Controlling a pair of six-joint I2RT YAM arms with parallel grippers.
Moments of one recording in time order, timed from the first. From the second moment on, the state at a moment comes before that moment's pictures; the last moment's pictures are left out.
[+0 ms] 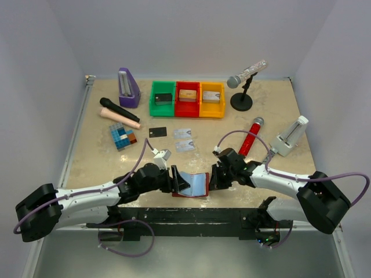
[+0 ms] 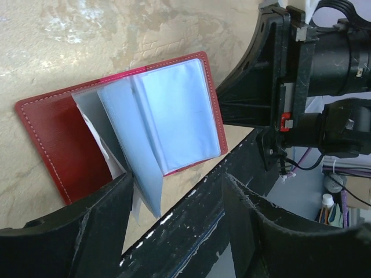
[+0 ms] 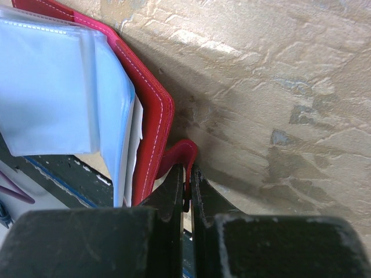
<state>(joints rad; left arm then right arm) -1.02 1.01 0.28 0.21 0.03 -0.98 0.75 1.24 0.46 -0.24 -0.27 0.70</state>
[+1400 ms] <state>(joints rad) -1.09 1.08 0.40 0.13 -0.06 -0.91 0.75 1.23 0.46 -0.25 -0.28 0.69</state>
